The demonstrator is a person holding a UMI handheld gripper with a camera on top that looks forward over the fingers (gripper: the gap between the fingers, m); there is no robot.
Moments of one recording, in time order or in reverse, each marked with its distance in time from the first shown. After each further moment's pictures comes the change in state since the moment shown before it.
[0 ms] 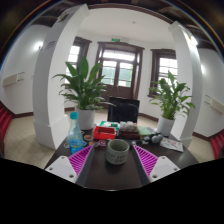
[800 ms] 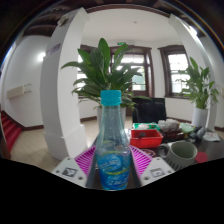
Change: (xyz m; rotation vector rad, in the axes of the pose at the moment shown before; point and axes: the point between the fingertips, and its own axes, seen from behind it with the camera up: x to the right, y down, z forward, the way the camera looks) arm -0.168 0.025 0.187 0.105 -0.167 0.109
